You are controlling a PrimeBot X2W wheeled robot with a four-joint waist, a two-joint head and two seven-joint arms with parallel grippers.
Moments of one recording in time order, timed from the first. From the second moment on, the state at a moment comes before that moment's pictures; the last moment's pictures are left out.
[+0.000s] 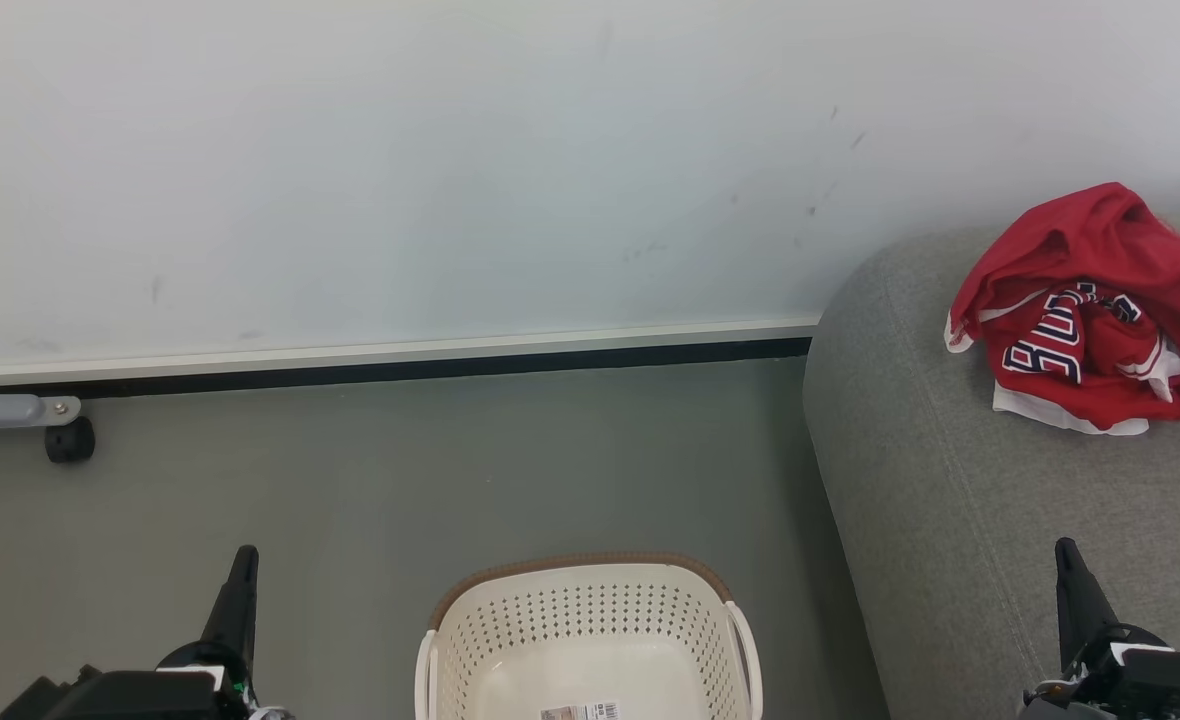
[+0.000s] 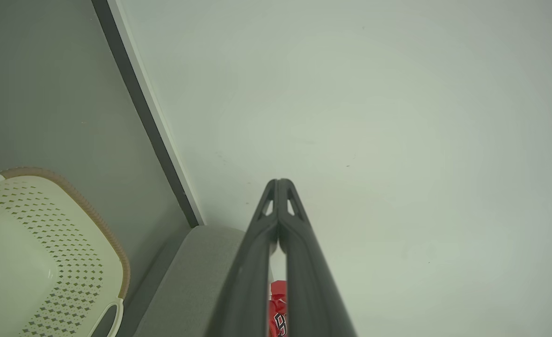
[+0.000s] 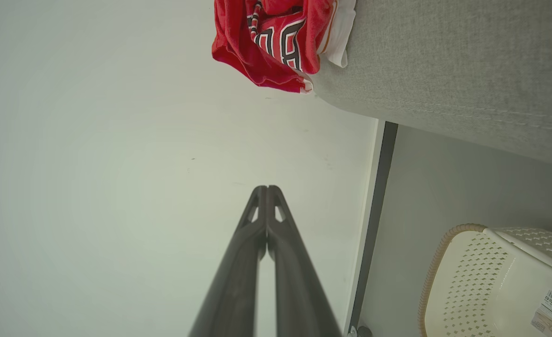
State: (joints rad) left arm -0.08 0.04 0.09 0.30 -1.60 -0.12 0.11; right arm -0.09 -0.04 -0.13 0.30 1.60 0.12 0.11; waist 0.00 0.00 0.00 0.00
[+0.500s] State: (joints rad) left arm -0.08 0.04 0.09 0.30 -1.60 -0.12 0.11; right arm -0.09 -0.04 -0.13 0.30 1.60 0.12 0.11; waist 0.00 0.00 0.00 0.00
